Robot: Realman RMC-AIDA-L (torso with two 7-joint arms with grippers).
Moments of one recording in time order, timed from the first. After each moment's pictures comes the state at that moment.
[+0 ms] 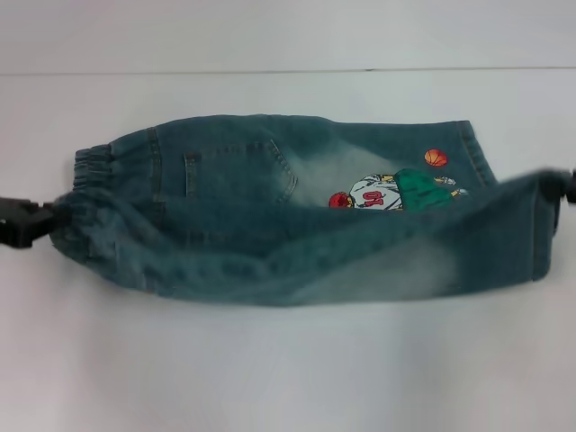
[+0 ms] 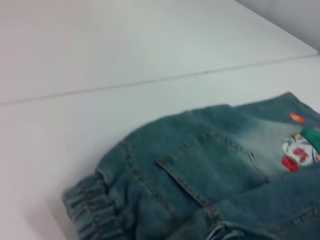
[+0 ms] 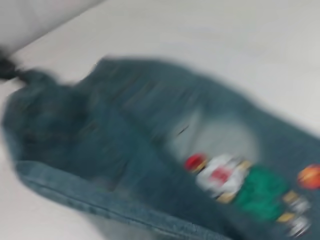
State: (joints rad) left arm -0.50 -2.13 0.37 1.13 2.47 1.62 -1.80; right arm 0.56 2.06 -0.47 -1.24 -2.45 -1.81 1.89
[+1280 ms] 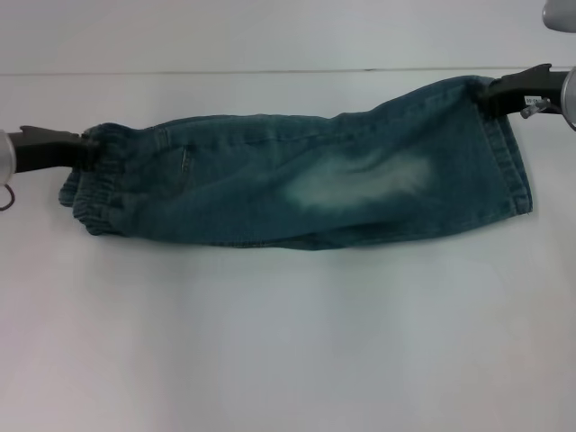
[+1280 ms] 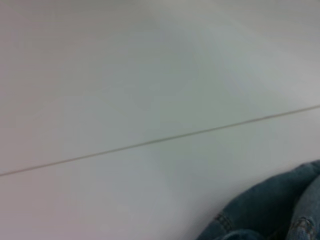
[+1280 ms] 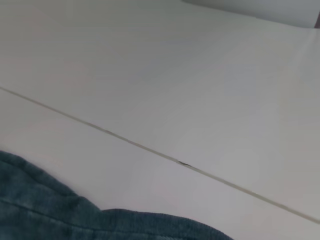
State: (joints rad) left arm -0.63 -2.16 0.61 0.89 2.46 0.97 -1.93; right arm 0.74 2.08 -0.78 -0.73 -2.38 -0.78 1.89
